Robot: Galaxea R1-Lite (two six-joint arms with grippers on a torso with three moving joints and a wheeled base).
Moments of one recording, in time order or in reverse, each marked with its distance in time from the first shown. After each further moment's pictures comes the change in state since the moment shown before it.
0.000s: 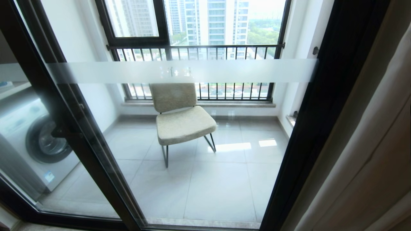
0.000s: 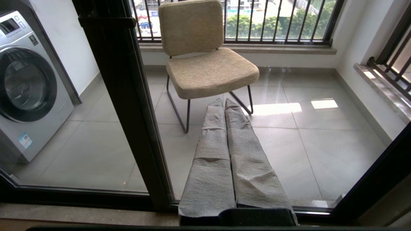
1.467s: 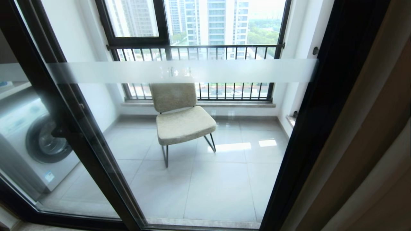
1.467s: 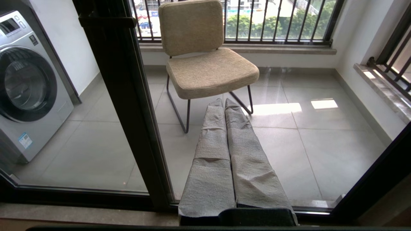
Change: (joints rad) left arm 0.000 0.000 0.000 0.000 0.000 0.000; right arm -0.376 0.366 -0.300 -0.006 0.088 0.055
